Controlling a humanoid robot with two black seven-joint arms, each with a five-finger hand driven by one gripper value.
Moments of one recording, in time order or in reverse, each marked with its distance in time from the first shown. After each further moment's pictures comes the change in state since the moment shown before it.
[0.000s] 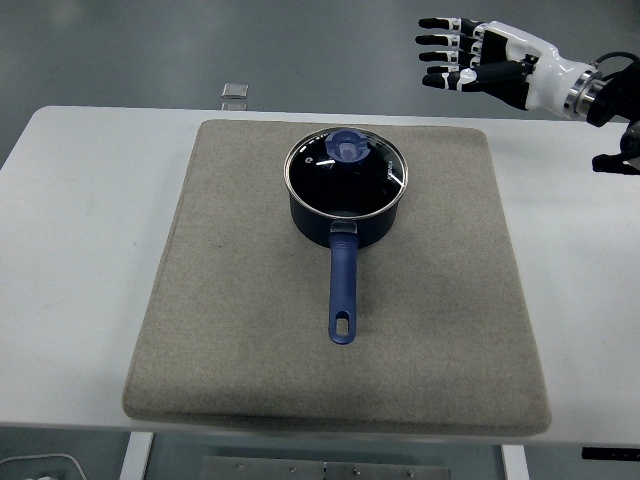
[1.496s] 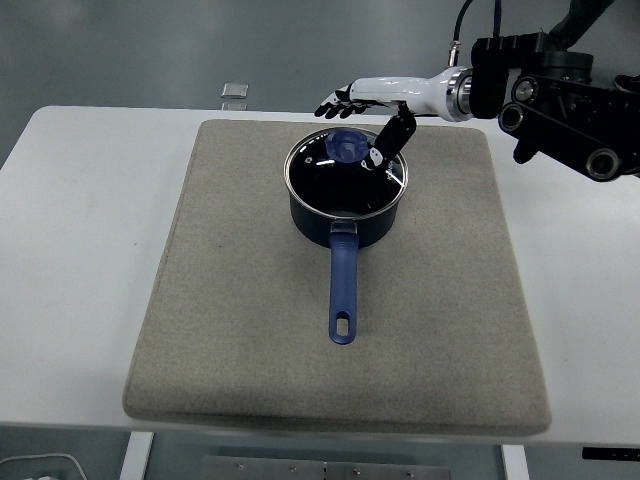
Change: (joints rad) left arm 0.000 0.000 0.000 0.000 0.000 0.000 0.000; right arm 0.243 0.216 -0.350 0.029 -0.602 -0.101 0.007
